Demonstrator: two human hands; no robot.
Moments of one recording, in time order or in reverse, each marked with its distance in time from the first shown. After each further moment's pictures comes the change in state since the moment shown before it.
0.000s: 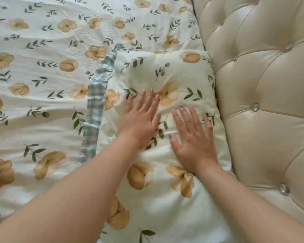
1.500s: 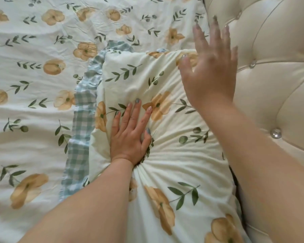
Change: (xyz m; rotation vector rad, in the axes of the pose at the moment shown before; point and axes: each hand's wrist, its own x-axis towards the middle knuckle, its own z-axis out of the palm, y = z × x) left_hand 0.003 -0.023 0.077 -0.036 0.102 -0.096; right_hand 0.162 0.030 -0.070 0.203 0.219 0.213
